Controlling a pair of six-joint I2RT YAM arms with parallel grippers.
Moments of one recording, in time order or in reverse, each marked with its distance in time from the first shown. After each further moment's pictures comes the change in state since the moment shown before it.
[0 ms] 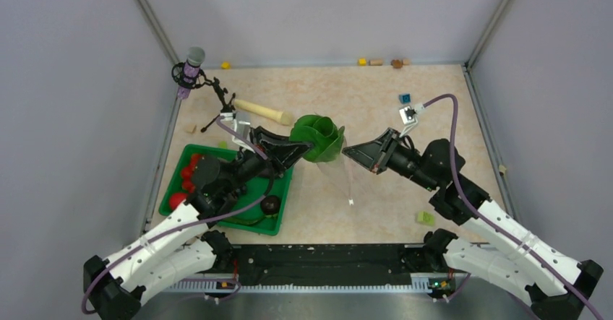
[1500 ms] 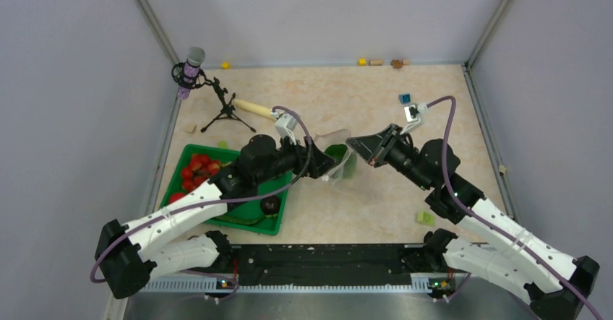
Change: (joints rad) left arm -0.095 0.282 0.142 -0.505 -0.206 -0.084; right arm -0.004 0.013 -0.040 0.111 0.135 -0.028
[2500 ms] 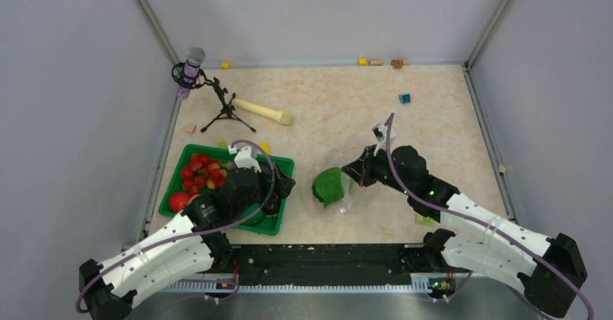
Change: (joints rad) left arm -0.013 -0.386 -0.232 -0.481 -0.421 -0.163; right arm 0.000 0.149 -0.169 -0.061 -0.055 -0.294
